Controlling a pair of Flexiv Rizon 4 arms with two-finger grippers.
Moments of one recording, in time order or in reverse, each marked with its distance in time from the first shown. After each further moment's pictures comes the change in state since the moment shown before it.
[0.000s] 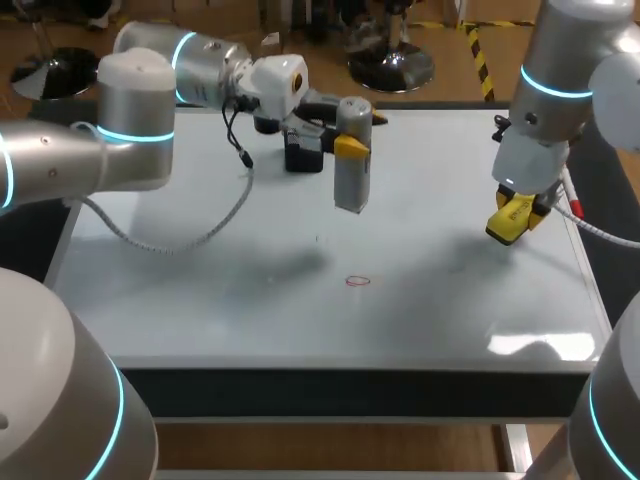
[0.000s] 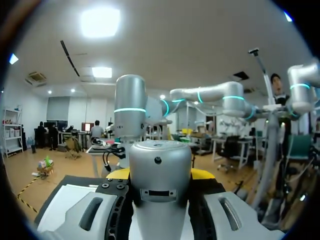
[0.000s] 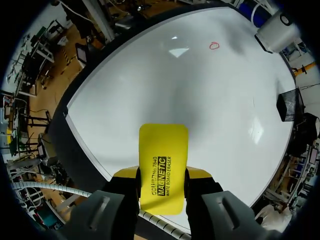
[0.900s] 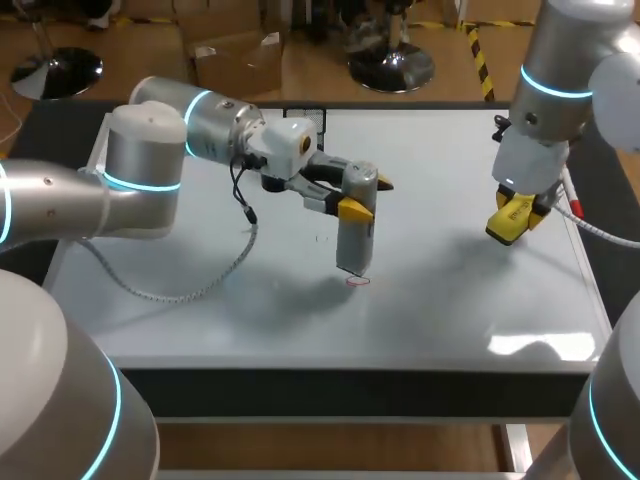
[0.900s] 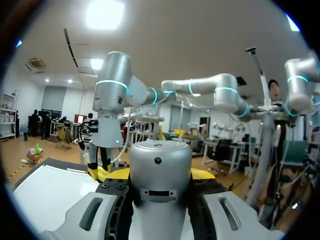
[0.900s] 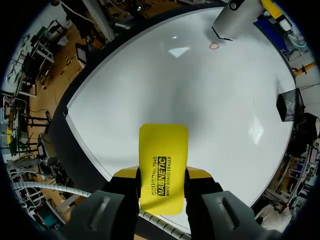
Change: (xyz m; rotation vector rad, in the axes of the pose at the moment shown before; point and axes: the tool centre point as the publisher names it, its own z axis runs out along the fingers) left arm 0.053 0.061 0.032 0.005 0.057 -0.086; right arm 0.000 0.000 0.000 0.000 0.000 0.000
